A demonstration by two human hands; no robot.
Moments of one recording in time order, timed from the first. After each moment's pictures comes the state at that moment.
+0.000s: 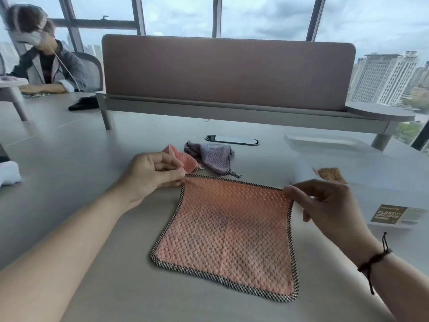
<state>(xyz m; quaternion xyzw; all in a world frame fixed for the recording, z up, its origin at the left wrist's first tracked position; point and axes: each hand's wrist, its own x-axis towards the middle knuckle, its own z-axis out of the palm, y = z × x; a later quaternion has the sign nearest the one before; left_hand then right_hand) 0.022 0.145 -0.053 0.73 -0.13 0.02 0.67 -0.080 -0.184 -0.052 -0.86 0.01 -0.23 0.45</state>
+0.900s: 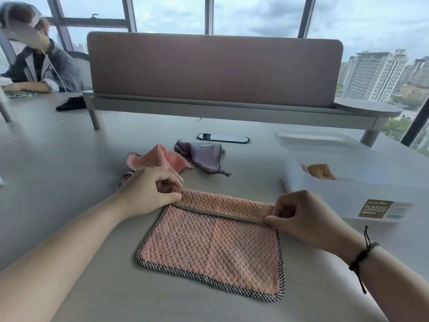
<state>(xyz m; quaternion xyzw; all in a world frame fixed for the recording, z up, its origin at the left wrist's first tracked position) 0.025 0.138 -0.076 0.91 -0.23 0.10 0.33 -0.075 -0.190 -0.065 -0.96 -0.03 -0.09 0.27</state>
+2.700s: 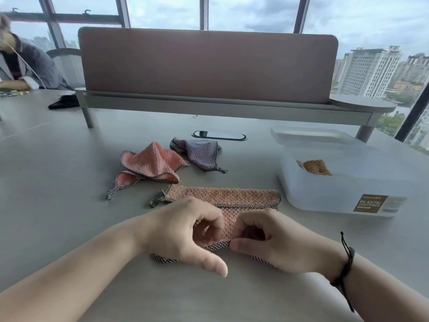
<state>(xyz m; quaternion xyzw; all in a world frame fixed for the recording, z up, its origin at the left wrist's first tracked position) -0.053 0.076 -0.050 0.84 -0.43 -0.12 0.31 -0.099 -0.144 -0.058 -0.92 -0.23 0.05 0.32</state>
